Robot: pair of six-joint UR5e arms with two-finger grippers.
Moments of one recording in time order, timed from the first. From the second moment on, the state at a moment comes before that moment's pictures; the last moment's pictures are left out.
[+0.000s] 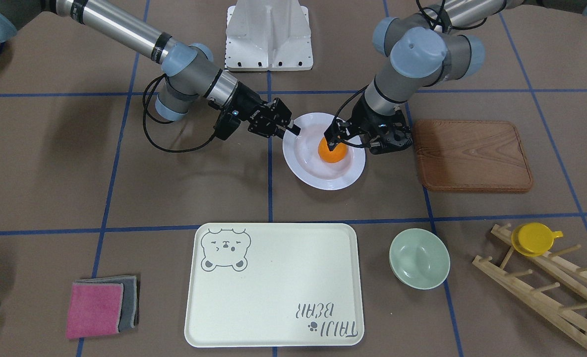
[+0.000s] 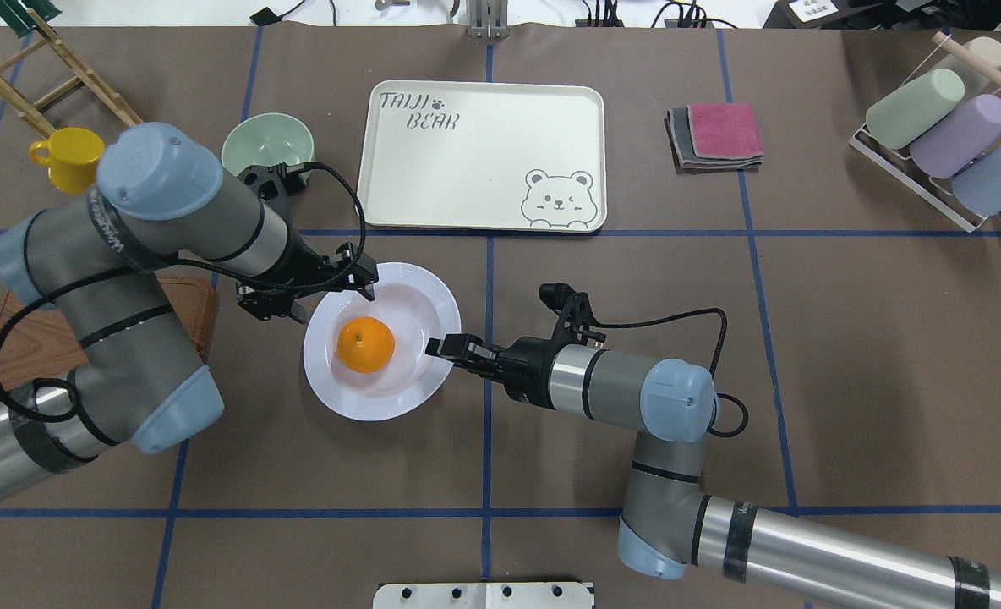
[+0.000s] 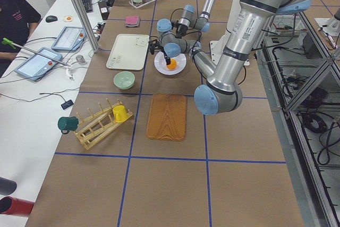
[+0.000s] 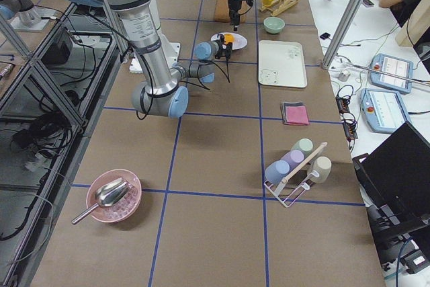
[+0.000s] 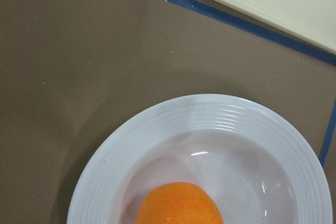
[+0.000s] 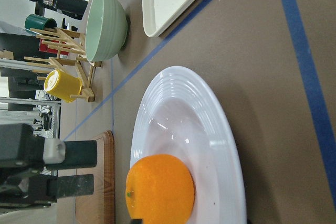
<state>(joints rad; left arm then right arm) -0.70 -2.02 -1.76 -1.86 -2.15 -1.40 0.33 -0.98 1.29 -0.10 1.56 1.72</state>
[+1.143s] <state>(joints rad) -1.07 -1.74 -1.86 -1.85 -2.34 -0.79 0.48 -0.89 1.28 -0.12 1.40 2.07</state>
